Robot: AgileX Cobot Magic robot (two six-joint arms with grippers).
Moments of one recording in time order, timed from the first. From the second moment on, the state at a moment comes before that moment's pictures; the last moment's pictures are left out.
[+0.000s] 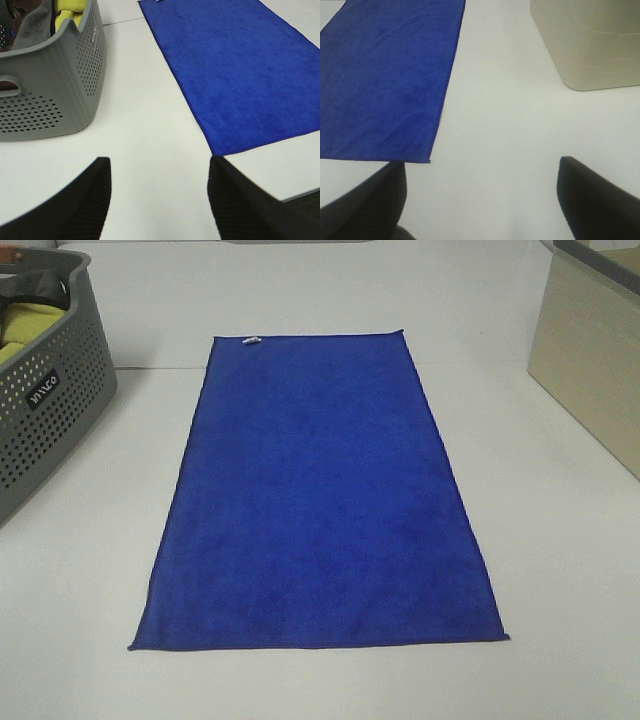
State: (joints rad) left arm -0.01 0.00 -0.51 -0.23 1.07 0.25; right arm -0.01 -0.01 -0.51 0.08 1.07 -0.12
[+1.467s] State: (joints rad) left arm -0.01 0.00 -0.51 -0.23 1.07 0.25; right arm -0.01 -0.01 -0.51 0.08 1.07 -0.12
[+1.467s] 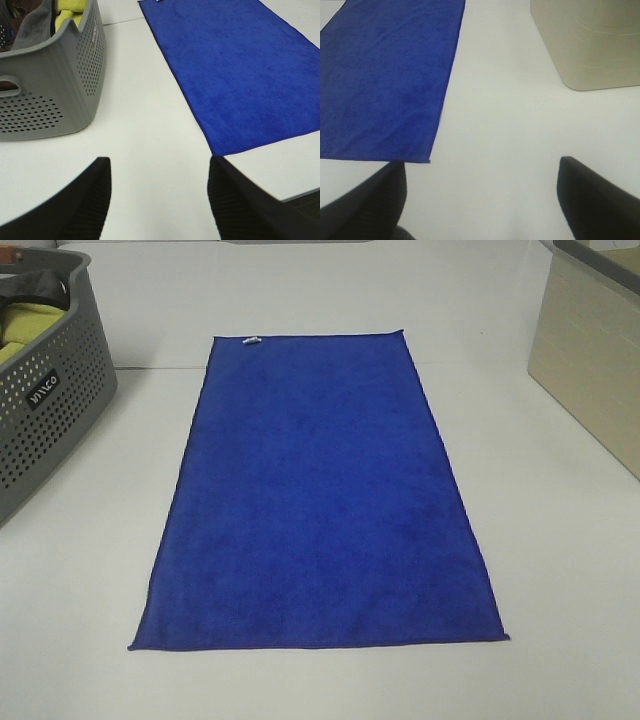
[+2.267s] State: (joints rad) left arm -0.01 0.00 -0.51 -0.23 1.00 0.17; right arm -0.01 -0.01 -0.51 0.08 1.06 -0.10
